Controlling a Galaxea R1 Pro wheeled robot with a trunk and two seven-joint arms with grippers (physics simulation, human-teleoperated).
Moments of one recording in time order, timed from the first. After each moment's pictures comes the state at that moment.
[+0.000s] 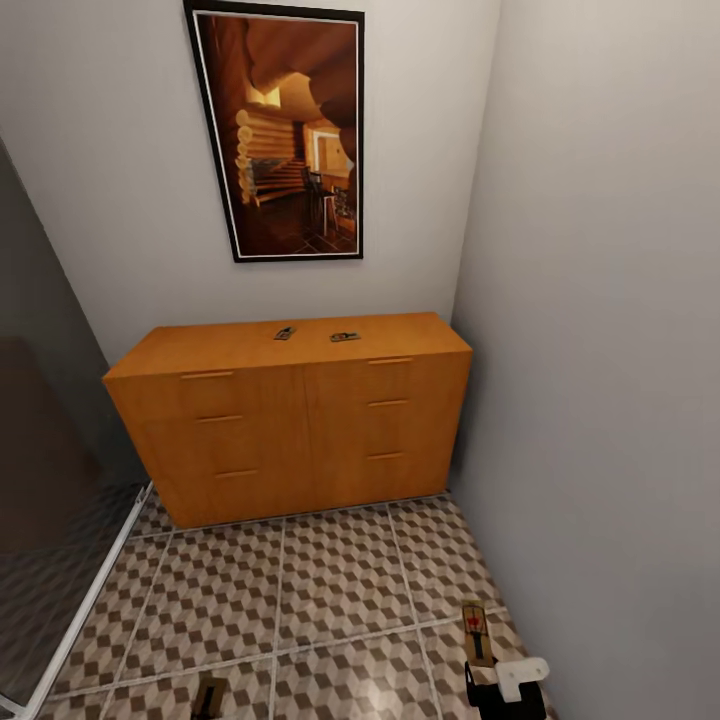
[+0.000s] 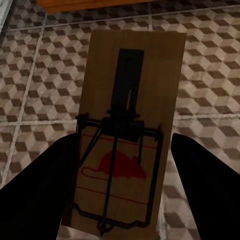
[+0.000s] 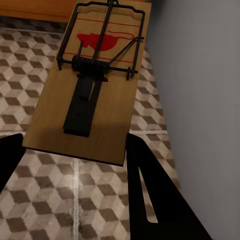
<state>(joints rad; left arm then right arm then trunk) -0.36 -0.03 -0.22 0.07 0.22 -0.73 0.24 -0.26 -0.02 0.12 -0.38 0.11 -0.44 -0.20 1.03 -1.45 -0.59</state>
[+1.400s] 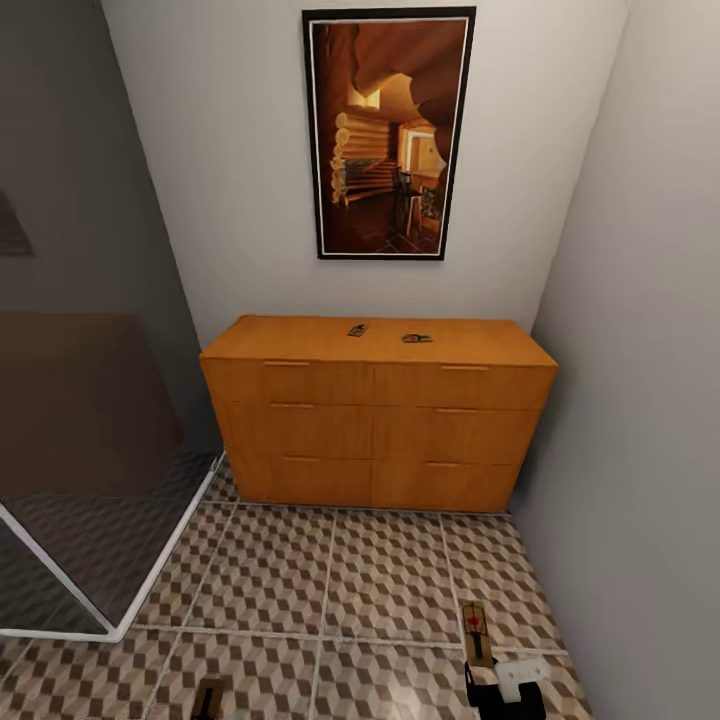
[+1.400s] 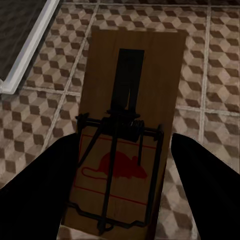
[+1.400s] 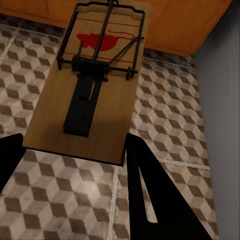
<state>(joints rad) -0.36 -0.03 -0.22 0.07 0.22 -0.73 0.24 -0.26 -0.01 0.12 -0.38 0.11 -0.45 -0.21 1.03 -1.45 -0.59</state>
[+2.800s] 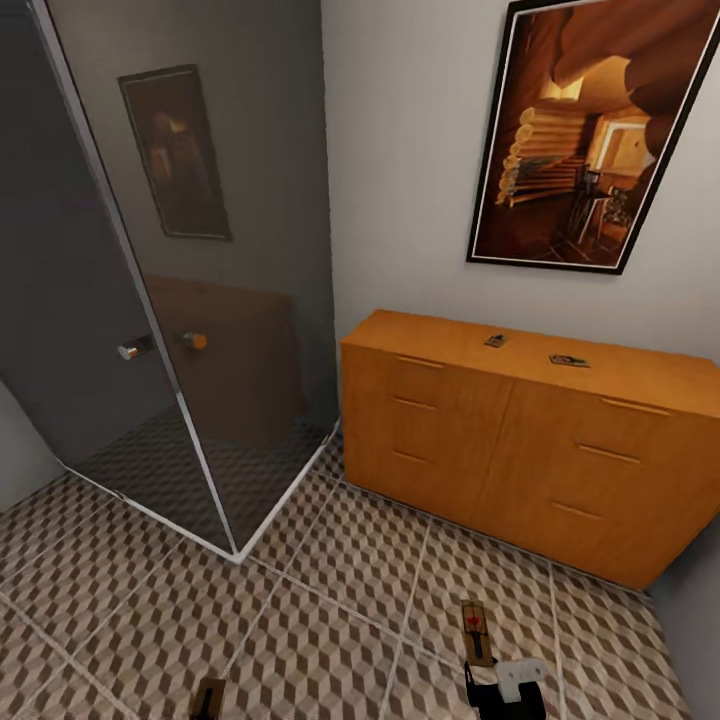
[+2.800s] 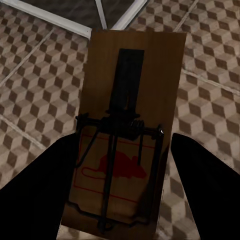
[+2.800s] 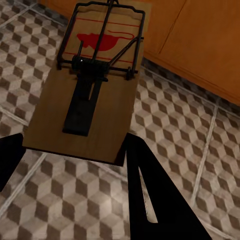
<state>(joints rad) -0.36 -0.03 -0.22 0.07 0.22 -0.73 0.24 -0.26 -0.01 0.12 -0.38 0.11 -0.45 -0.21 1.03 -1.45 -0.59</state>
